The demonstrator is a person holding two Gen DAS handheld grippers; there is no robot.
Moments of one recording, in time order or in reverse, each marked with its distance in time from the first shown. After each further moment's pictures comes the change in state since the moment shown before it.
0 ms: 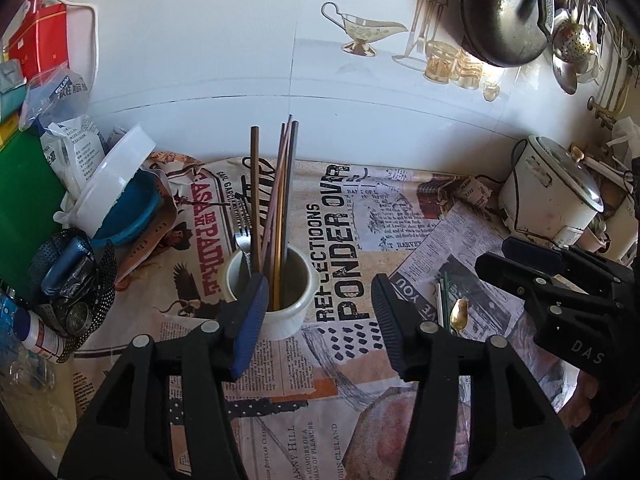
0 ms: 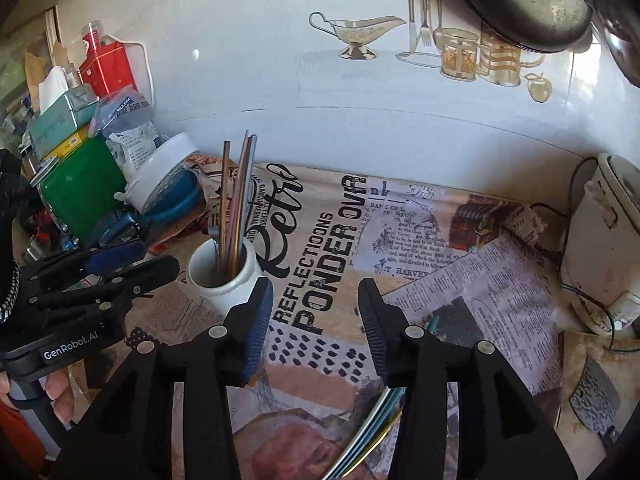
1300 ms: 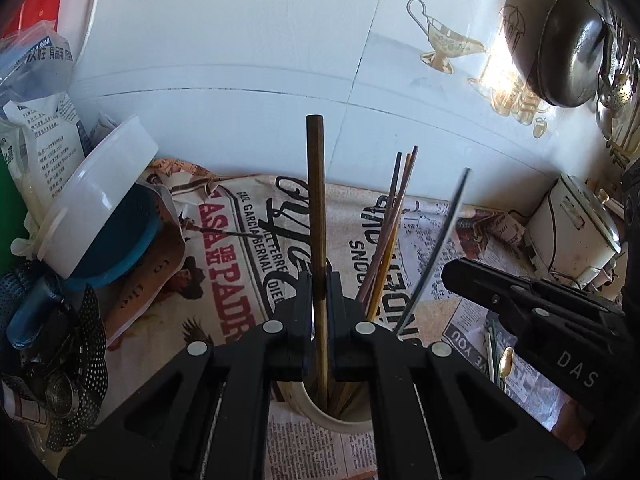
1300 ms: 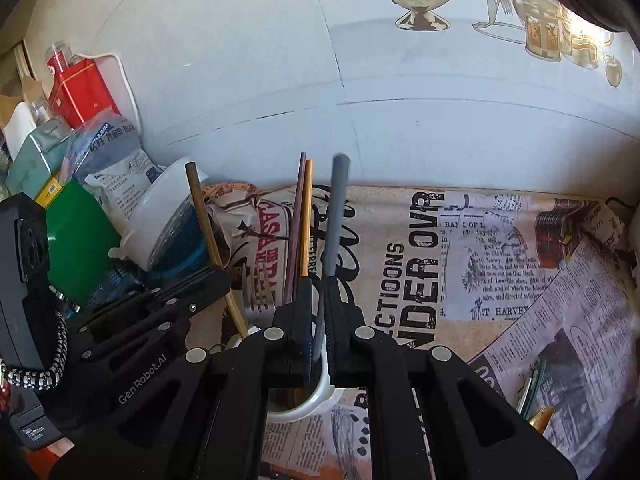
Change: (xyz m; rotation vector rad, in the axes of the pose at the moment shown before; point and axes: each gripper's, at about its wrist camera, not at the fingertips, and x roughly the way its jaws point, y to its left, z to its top) left arm 0.083 0.098 0.039 -0.068 -0.029 -0.070; right arm 0.105 0.059 0.055 0.125 -0.004 0.081
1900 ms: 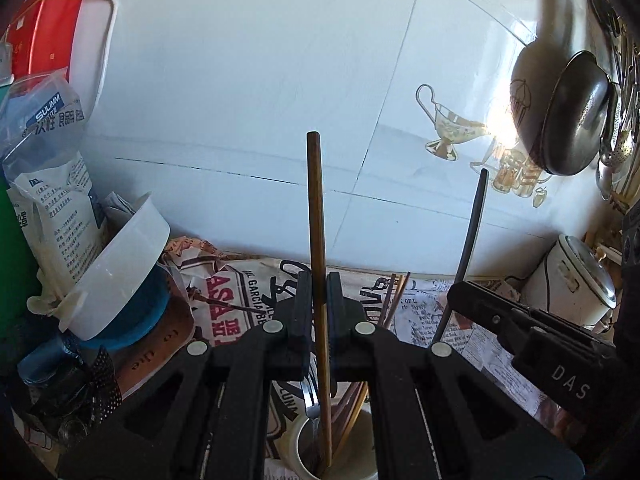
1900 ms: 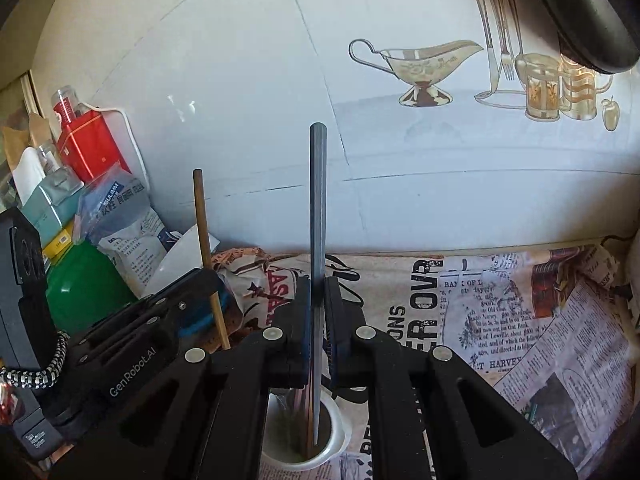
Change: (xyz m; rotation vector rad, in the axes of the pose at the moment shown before) left arm -0.018 0.001 0.052 -0.045 -0.192 0.009; right arm -0.018 0.003 0.041 0.023 -0.147 0.013
